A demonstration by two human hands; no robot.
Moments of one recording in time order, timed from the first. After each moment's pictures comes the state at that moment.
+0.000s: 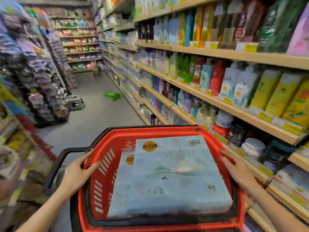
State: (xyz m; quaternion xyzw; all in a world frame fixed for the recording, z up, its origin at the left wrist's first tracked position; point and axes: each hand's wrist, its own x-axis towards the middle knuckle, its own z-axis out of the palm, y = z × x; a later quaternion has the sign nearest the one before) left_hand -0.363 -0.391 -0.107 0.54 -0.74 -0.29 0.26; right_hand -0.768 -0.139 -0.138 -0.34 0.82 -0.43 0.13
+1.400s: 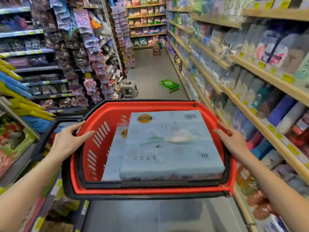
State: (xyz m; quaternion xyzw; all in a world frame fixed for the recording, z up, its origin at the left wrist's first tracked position) left_hand -0.371 -1.134 -0.065 0.71 -0.61 -0.19 0.28; right_hand -0.828 -1.067 -0.125 -0.45 0.70 -0.49 0.27
